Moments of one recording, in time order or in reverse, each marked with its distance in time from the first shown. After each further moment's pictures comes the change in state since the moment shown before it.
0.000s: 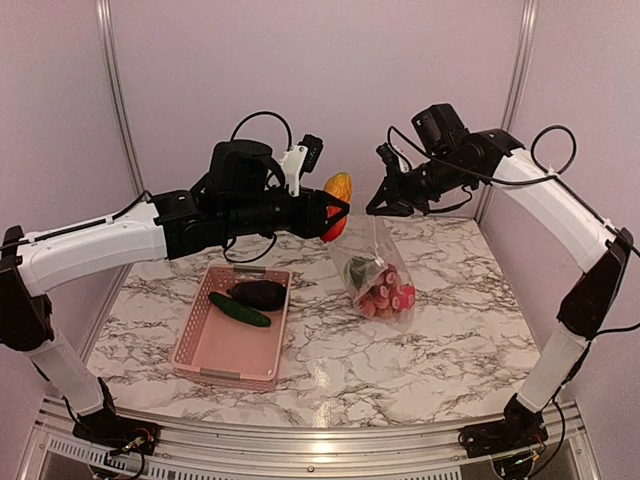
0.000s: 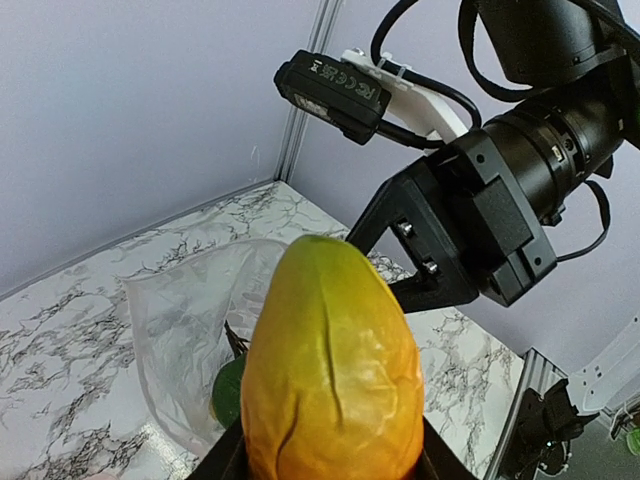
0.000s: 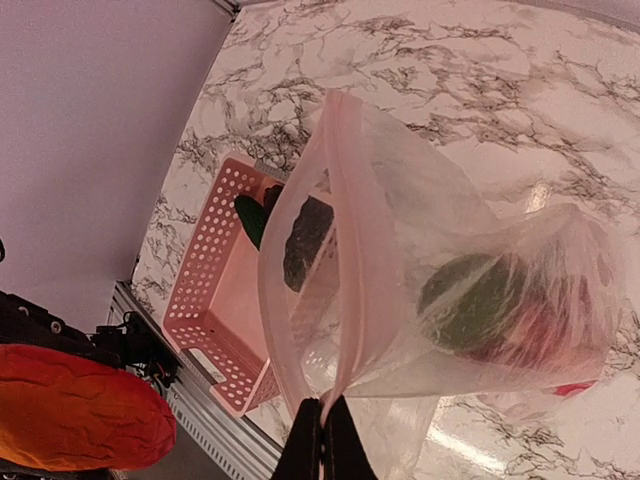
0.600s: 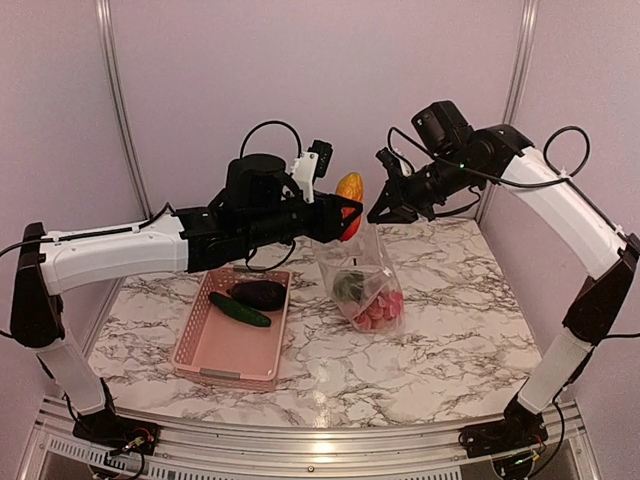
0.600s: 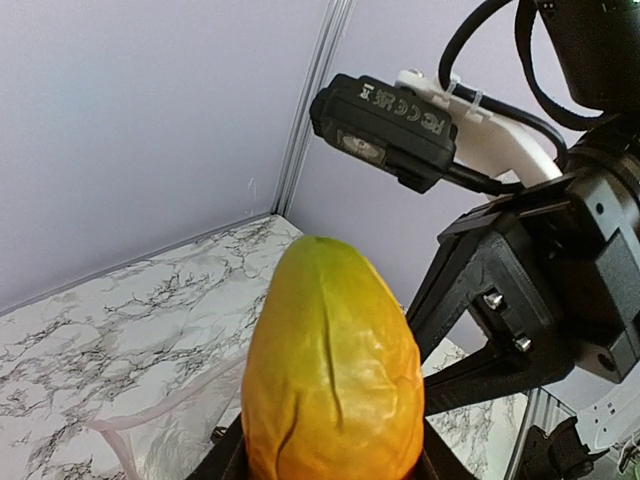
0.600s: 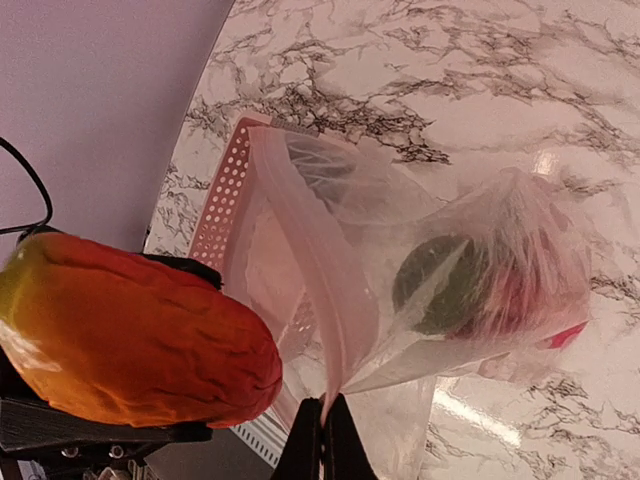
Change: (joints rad) left arm -0.023 0.082 -0.037 0.226 -0.055 -0.018; right arm 0.062 -0.043 0.018 -0.100 0.008 0.057
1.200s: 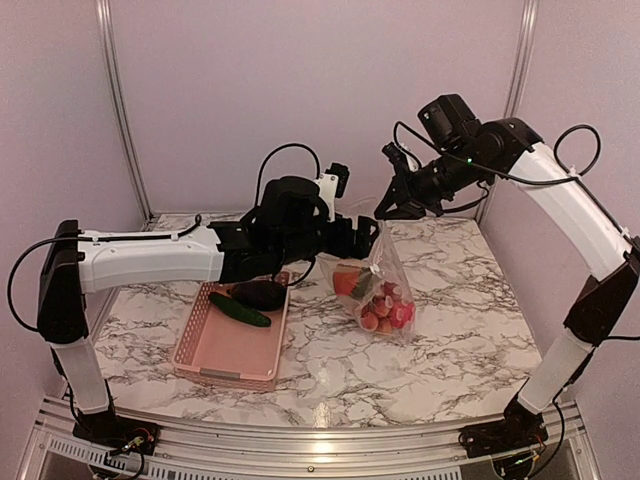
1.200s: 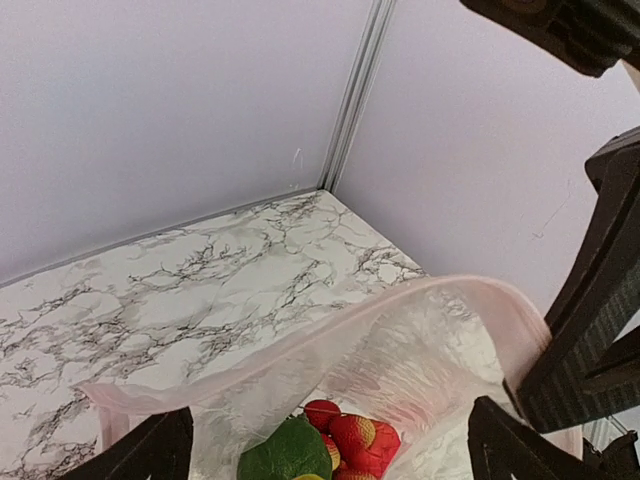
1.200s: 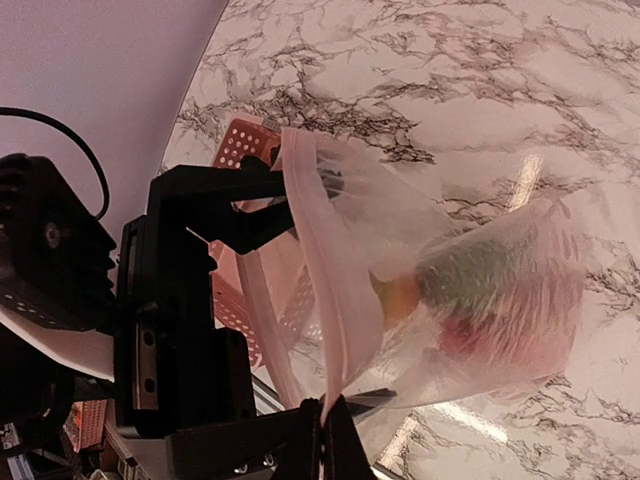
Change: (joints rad) left arm -0.037 0.154 0.040 0.018 -0.146 -0.021; right arm 0.000 -0.003 0.076 -0.084 0.033 -0.021
